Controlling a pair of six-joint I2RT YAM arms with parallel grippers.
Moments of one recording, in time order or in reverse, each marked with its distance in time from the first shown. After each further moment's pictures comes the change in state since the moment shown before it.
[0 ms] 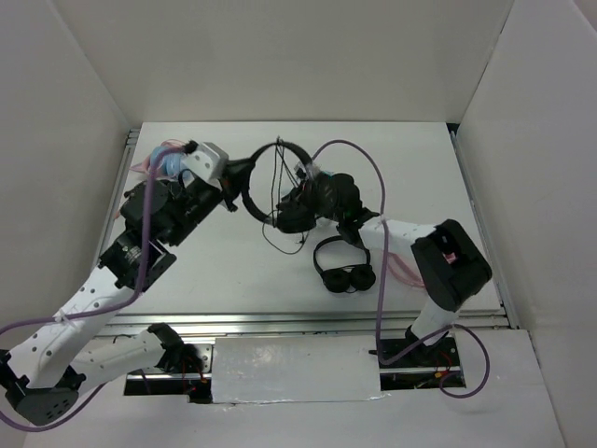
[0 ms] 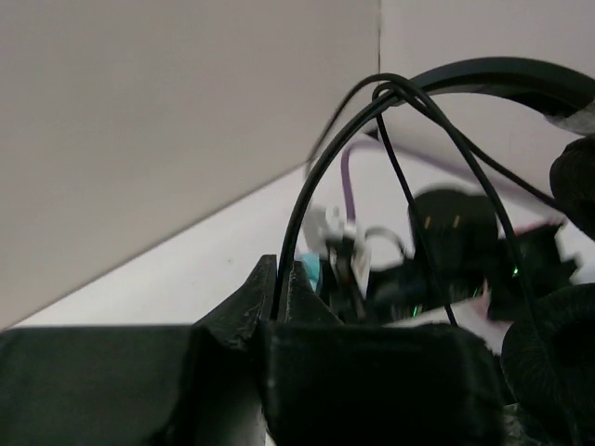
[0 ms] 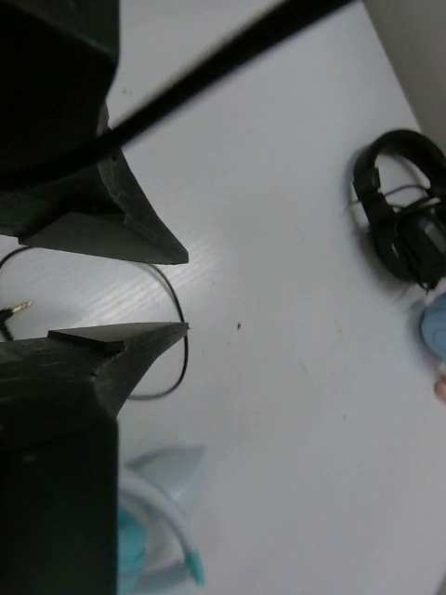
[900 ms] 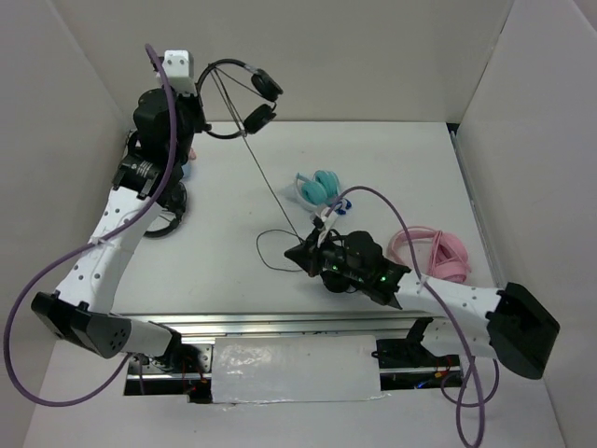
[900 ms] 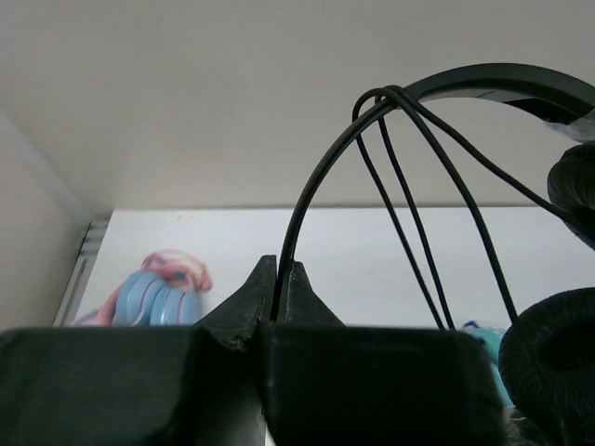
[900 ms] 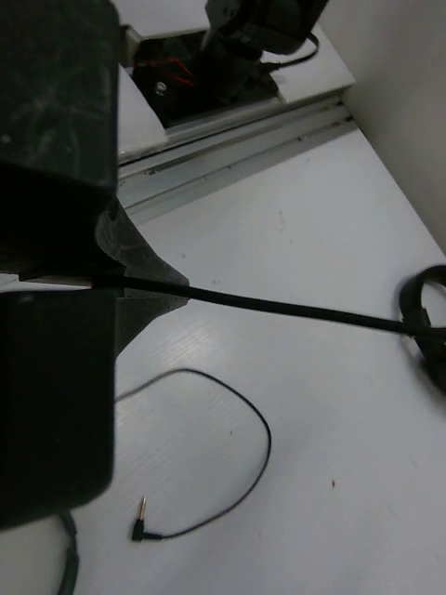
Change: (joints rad) left arm 0.322 0.458 0.583 -0.245 -0.351 -0.137; right arm 0.285 -0.455 -0.410 -0.027 0.196 0.276
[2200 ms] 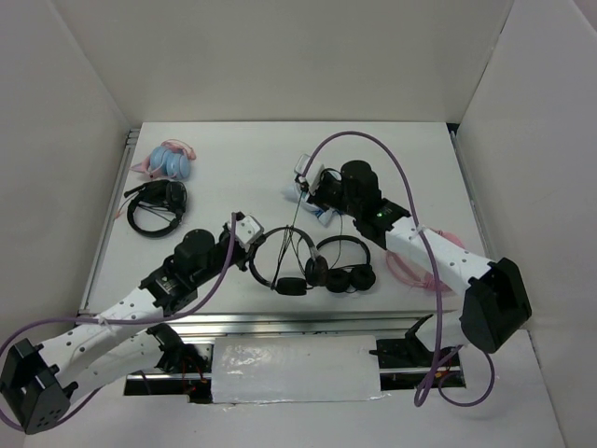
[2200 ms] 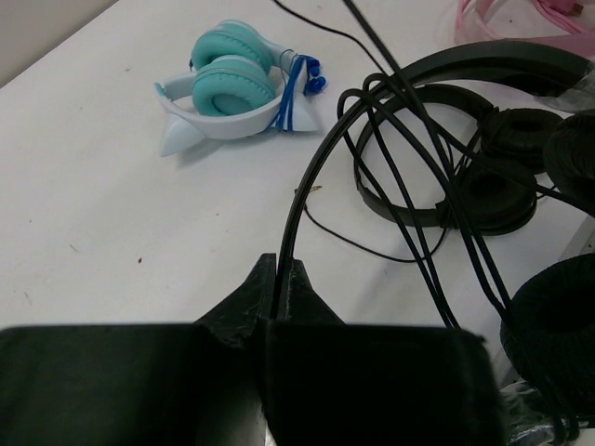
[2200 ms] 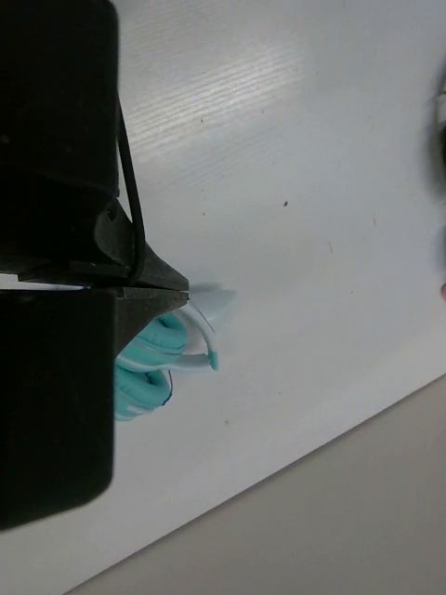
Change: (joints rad) left arm -0.352 -0.536 -1.120 0.365 0.417 0.167; right arm -0.257 0.180 0.516 -0.433 -0.012 -0.800
